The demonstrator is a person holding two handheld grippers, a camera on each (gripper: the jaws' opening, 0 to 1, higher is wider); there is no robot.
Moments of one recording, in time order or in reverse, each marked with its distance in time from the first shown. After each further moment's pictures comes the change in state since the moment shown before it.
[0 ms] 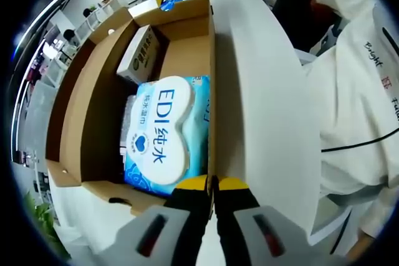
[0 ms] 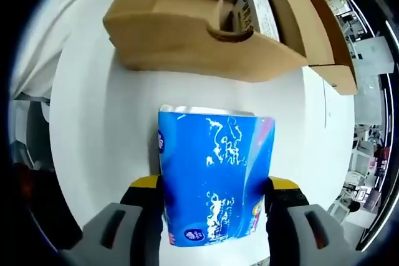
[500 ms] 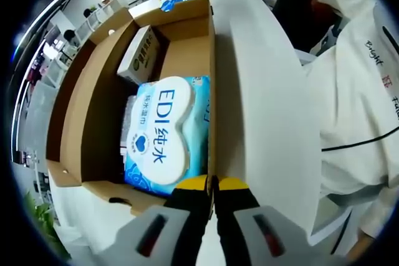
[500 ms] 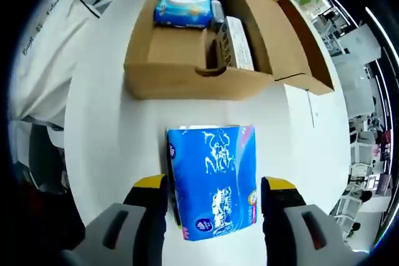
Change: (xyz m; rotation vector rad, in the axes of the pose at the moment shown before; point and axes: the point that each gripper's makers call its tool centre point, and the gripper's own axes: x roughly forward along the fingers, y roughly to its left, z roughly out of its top) left arm 0.000 0.000 0.000 0.003 -0.005 0.004; right arm -0.042 -0.007 0.020 0.171 -0.249 -0.047
